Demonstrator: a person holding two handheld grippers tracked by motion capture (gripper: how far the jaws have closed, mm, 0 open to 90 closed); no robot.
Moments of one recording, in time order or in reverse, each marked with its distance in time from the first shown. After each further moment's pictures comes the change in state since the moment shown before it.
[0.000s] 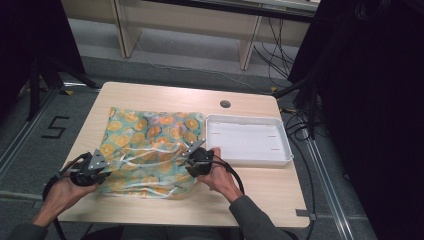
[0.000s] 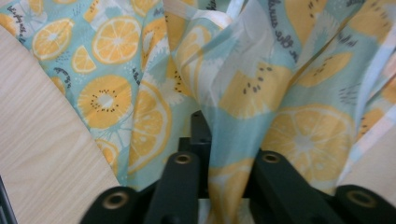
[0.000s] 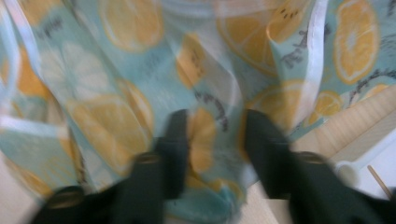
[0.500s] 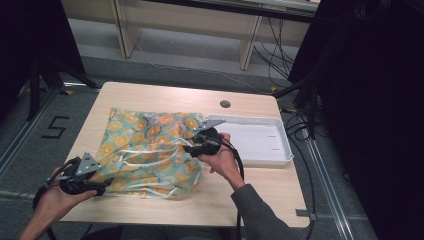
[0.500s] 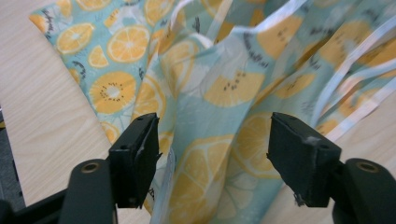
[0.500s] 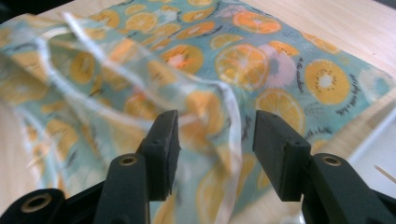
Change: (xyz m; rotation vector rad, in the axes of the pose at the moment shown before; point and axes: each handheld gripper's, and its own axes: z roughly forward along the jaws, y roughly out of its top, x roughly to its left) left arm -0.015 -0.007 -0.022 -0.042 0.022 -0.132; right arm -0.037 0.019 -0.032 -0.292 0.054 0.241
